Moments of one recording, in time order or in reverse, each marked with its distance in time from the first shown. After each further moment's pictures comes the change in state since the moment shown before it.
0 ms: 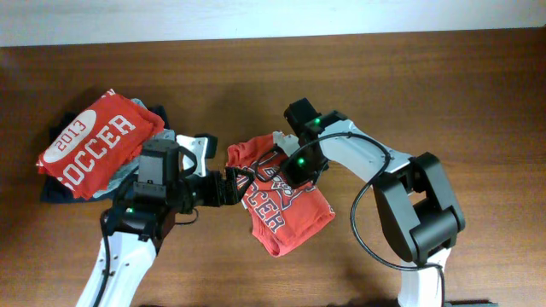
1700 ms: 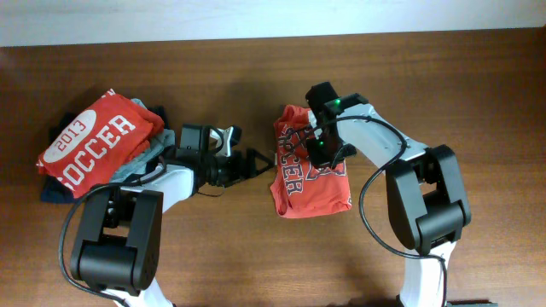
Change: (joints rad) left arm -0.013 0.736 0.105 0.430 0.232 -0.124; right arm -0.105 0.031 0.087 -0.109 0.310 0.161
